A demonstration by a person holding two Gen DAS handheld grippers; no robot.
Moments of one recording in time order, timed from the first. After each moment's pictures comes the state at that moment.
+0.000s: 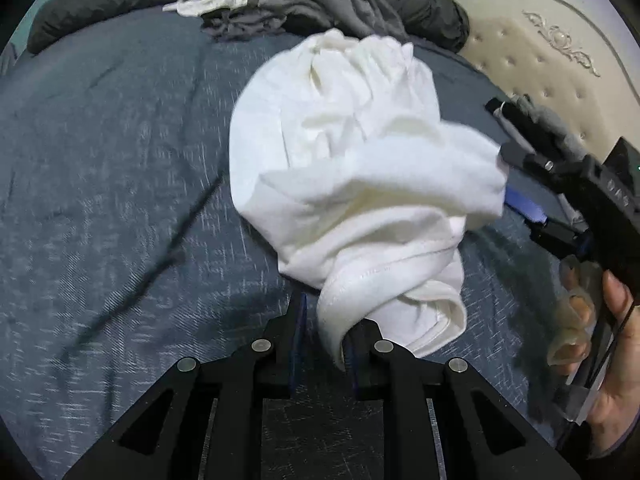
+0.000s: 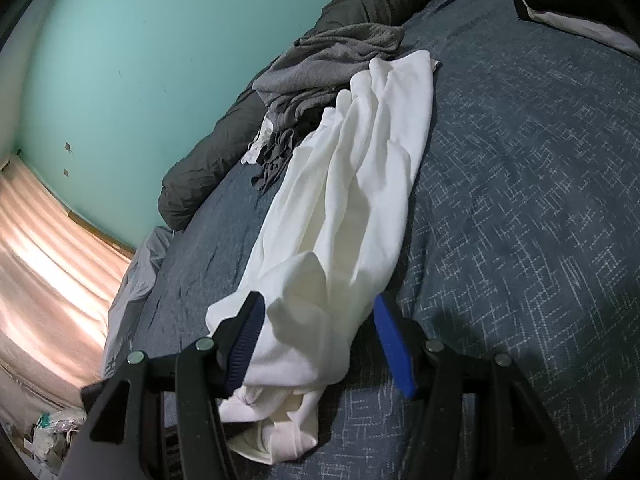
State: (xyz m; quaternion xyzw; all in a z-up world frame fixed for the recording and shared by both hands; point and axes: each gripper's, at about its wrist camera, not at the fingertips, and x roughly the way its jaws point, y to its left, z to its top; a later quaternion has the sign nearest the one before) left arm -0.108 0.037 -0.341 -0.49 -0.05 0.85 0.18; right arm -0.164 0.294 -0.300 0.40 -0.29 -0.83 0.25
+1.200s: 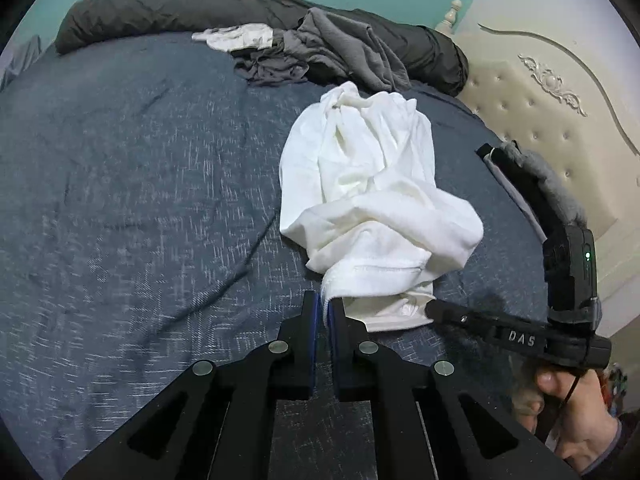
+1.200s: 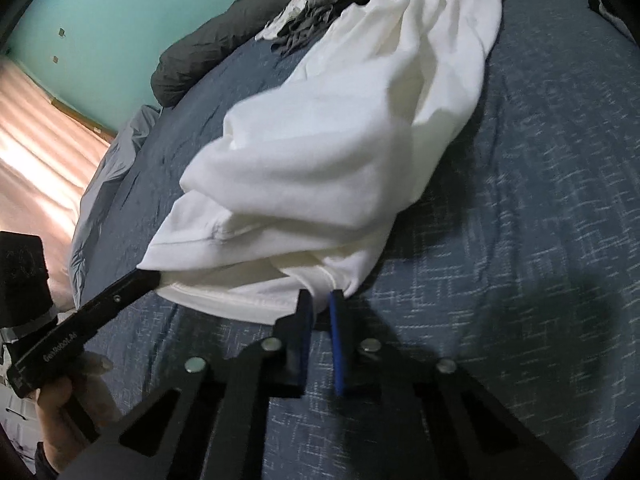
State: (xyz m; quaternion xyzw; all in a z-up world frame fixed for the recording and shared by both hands) left arm -0.083 -0.015 -0.298 -0.44 -0.08 0.88 0.17; right arm -0.111 0.221 -0.327 0.52 -0.14 -0.79 0.29
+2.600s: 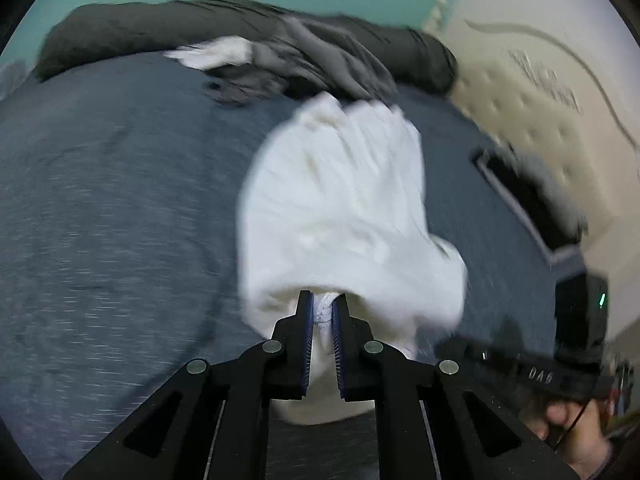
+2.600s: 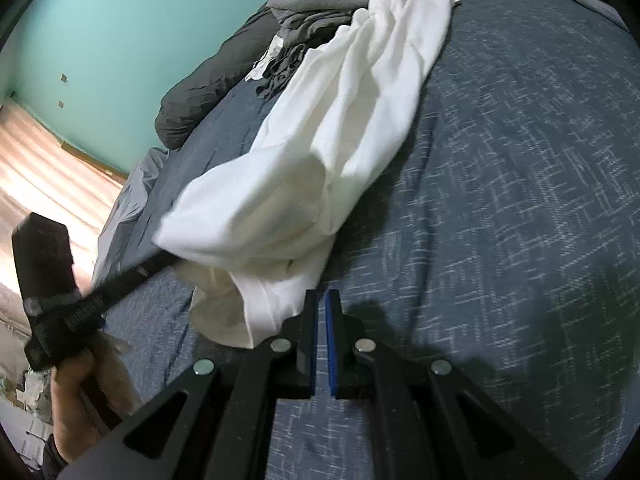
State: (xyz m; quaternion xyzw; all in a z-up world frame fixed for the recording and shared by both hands) left arm -0.124 -0.003 -0.282 -0.42 -0.10 0.88 0.18; right arm -0.110 0.273 -0.329 0.49 -0.21 -0.79 0.29
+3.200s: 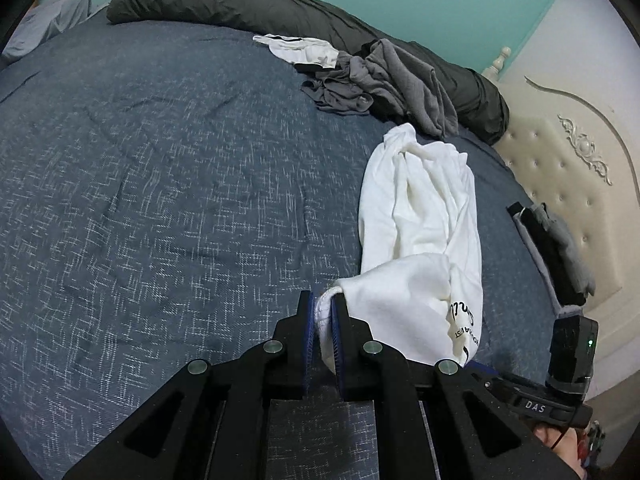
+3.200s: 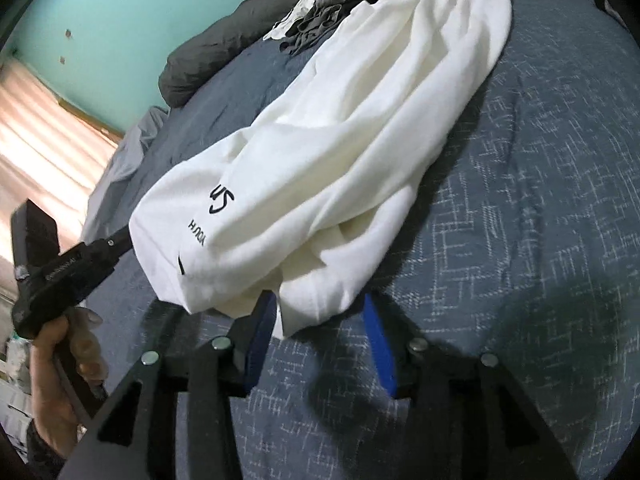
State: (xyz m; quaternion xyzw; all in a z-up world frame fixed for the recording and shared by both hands) left arm -0.121 -0.087 -0.303 -0.43 -0.17 0.88 0.13; right arm -0.110 0.197 -0.335 0.51 -0.14 -0.79 0.30
